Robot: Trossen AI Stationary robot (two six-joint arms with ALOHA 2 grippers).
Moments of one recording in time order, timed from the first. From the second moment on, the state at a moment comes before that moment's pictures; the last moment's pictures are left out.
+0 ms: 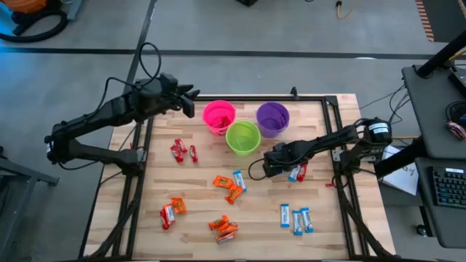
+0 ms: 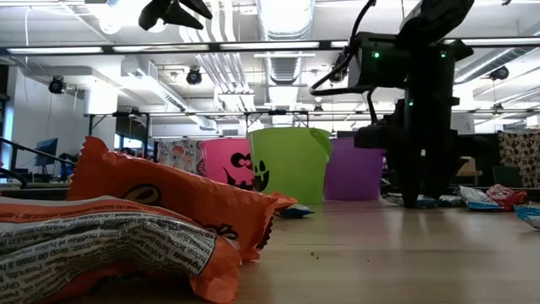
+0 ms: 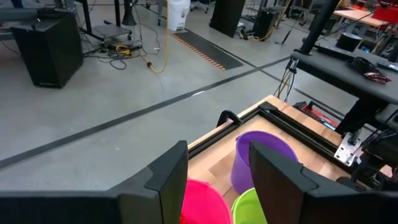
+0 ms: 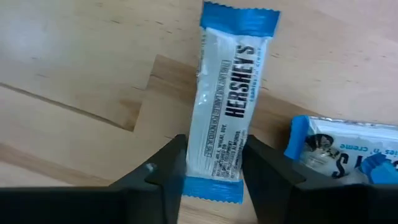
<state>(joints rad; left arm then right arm) 0.33 1.05 1.21 -0.46 -0.38 -0.31 0.03 1.66 0.86 -0.66 0.07 1.25</state>
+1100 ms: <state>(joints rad) 0.33 1.06 1.21 -0.61 -0.35 -0.38 -0.09 1.06 0.92 -0.67 0.24 1.01</state>
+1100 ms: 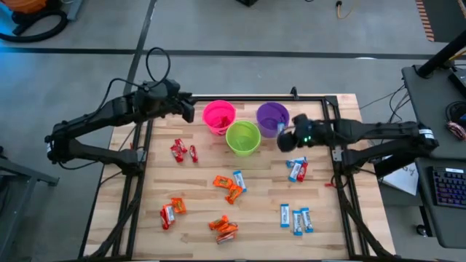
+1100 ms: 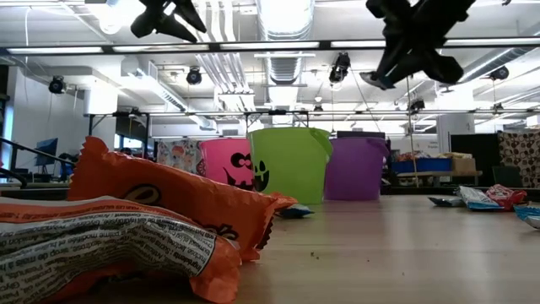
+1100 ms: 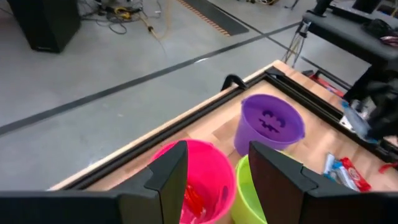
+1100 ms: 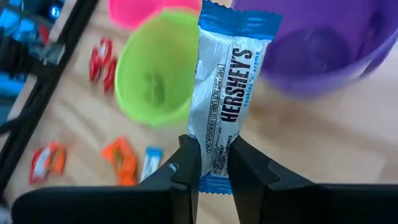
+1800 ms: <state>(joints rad) 0.28 1.07 1.18 -0.78 -0.06 -0.40 -0.40 1.29 1.06 -0.67 0.24 0.63</state>
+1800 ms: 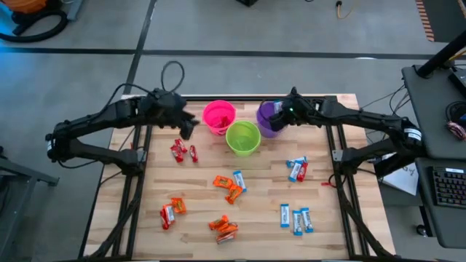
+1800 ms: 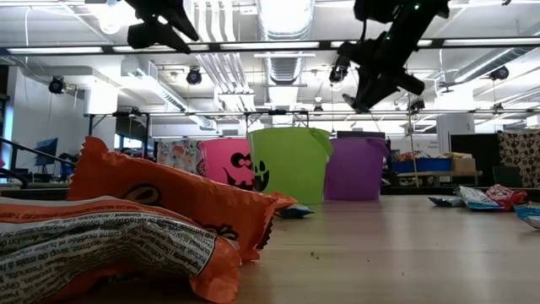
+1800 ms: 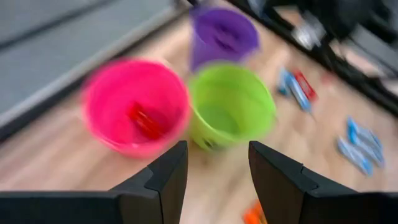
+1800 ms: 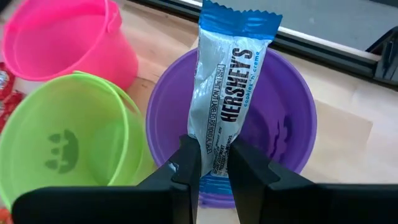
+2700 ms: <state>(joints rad) -0.13 1.12 0.71 -0.32 0.11 -0.31 -0.40 1.40 1.21 -0.73 0.23 0.58</state>
